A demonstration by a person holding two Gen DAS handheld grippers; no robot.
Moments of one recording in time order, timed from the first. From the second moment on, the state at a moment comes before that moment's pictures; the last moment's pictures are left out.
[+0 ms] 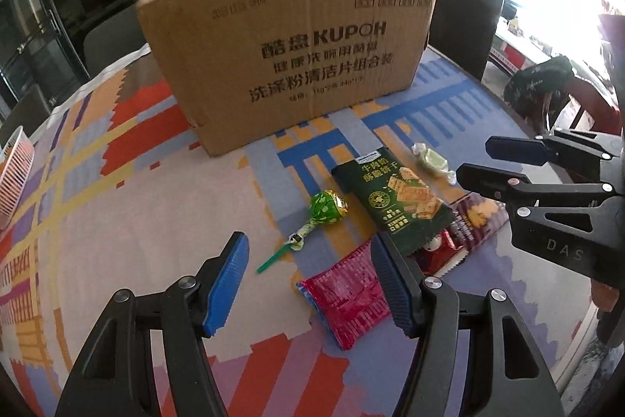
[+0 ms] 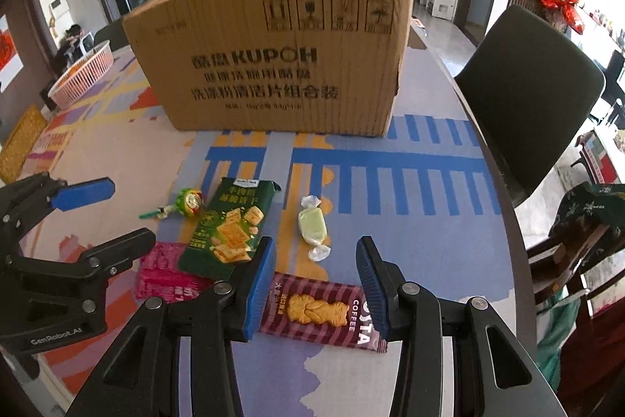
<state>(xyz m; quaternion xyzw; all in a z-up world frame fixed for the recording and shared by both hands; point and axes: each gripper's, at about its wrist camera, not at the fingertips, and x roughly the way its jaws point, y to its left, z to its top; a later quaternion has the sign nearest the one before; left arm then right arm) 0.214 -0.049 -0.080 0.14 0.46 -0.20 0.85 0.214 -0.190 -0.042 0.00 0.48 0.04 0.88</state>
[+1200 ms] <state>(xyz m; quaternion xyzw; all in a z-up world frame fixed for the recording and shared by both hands) 0.266 -0.061 -0.113 0.09 0.51 -0.21 0.83 0.256 -0.184 -0.084 -0.01 0.52 0.04 0.86</state>
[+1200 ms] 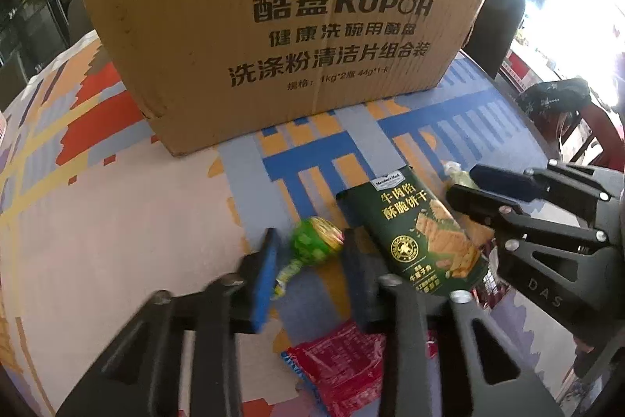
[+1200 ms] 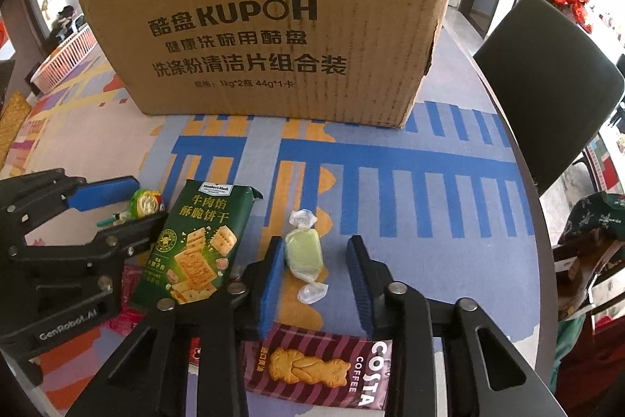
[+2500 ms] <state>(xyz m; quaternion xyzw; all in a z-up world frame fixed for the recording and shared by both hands) 0.214 -0.038 0.038 0.04 0.36 -0.21 0.91 0.202 -0.174 0.066 0.01 0.36 0.08 0.93</state>
